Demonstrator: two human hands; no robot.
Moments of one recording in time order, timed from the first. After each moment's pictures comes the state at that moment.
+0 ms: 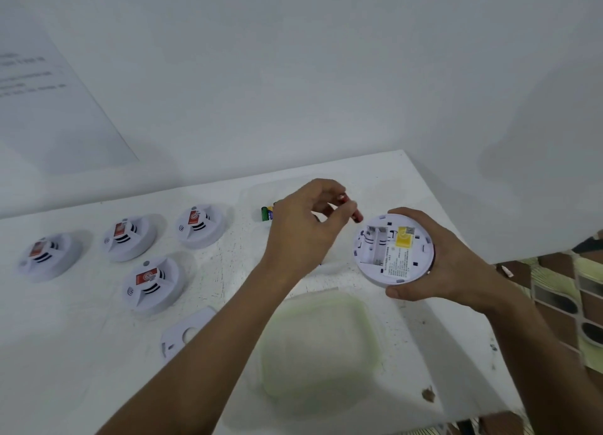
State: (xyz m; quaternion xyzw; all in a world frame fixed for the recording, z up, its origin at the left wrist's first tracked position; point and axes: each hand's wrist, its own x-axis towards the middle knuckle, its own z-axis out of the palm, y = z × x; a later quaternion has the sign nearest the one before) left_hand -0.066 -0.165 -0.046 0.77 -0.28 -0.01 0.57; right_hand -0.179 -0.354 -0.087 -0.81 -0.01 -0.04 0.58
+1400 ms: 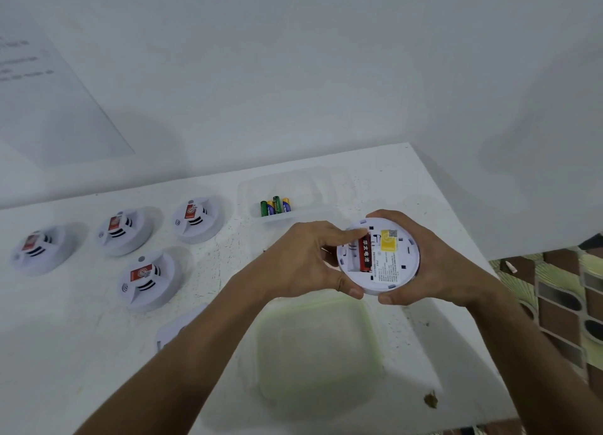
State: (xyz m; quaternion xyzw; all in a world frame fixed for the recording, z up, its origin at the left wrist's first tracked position) left_hand -0.052 -0.144 -0.076 0.79 -0.40 -0.25 0.40; right_hand -0.152 -0.354 -0.108 -0.82 -0.06 0.00 0.57
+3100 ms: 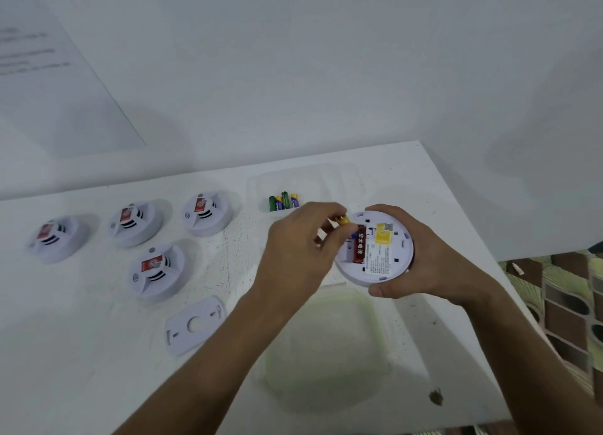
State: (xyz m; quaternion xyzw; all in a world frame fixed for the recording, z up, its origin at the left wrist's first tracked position) left_hand -0.080 -0.138 -0.065 0.81 -0.33 0.14 0.47; right_hand -0.151 -0.331 -0.093 -0.80 -0.05 -0.01 0.60
